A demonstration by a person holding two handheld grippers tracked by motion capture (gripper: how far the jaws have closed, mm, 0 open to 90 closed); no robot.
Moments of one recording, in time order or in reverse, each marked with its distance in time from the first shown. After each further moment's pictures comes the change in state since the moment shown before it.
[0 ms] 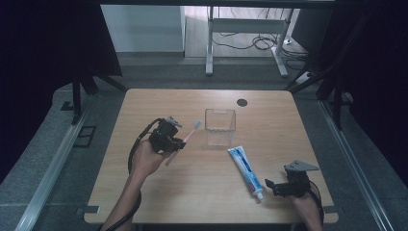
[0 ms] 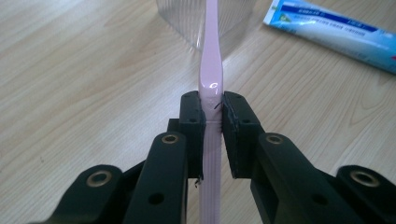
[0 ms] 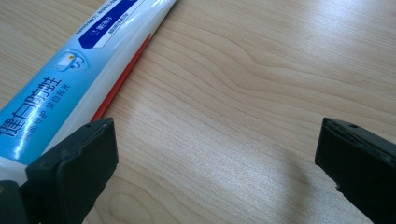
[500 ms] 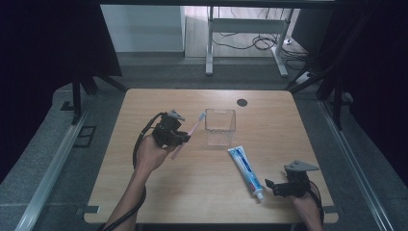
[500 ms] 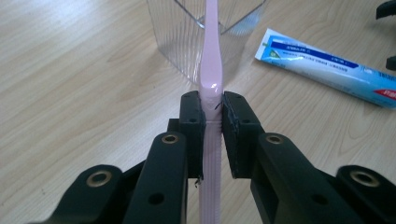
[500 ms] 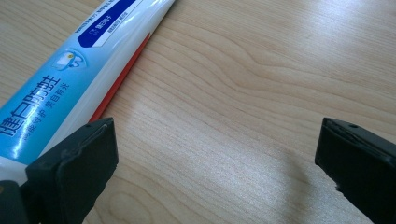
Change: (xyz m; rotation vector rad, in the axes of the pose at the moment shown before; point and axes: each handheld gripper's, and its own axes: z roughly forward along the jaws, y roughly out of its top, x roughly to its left) left arm -0.002 0.018 -0.003 -0.070 -0.005 0.000; right arm 0.000 0.000 0.000 0.002 -0.003 0.000
